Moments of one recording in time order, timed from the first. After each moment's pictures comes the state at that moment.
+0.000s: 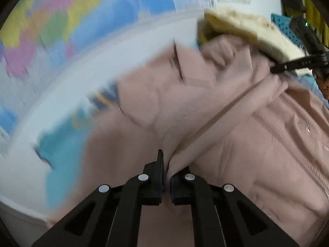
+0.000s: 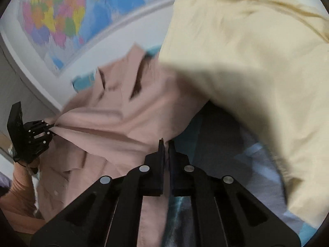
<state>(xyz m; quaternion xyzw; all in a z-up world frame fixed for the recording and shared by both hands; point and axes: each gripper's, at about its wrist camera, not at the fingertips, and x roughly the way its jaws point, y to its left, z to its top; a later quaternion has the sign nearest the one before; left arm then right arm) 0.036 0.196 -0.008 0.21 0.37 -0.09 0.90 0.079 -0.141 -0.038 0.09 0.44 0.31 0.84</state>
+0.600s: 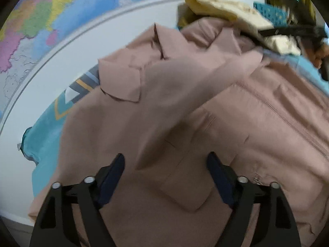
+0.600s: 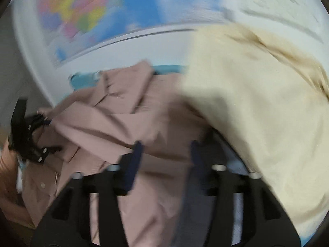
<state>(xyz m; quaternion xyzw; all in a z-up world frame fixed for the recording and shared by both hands) 0.026 0.201 -0.058 0.21 0.43 -0.15 0.87 0.052 -0.103 -0.004 -0.03 0.38 0.30 0.87</state>
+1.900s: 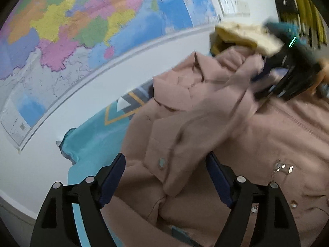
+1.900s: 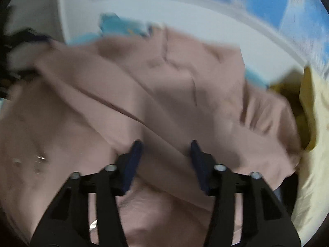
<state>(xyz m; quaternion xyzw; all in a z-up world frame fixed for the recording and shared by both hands) -0.034 0.272 -0.017 0.20 0.30 -0.09 0.93 0.041 0.031 -0.049 -0.23 0.40 0.34 0.82</state>
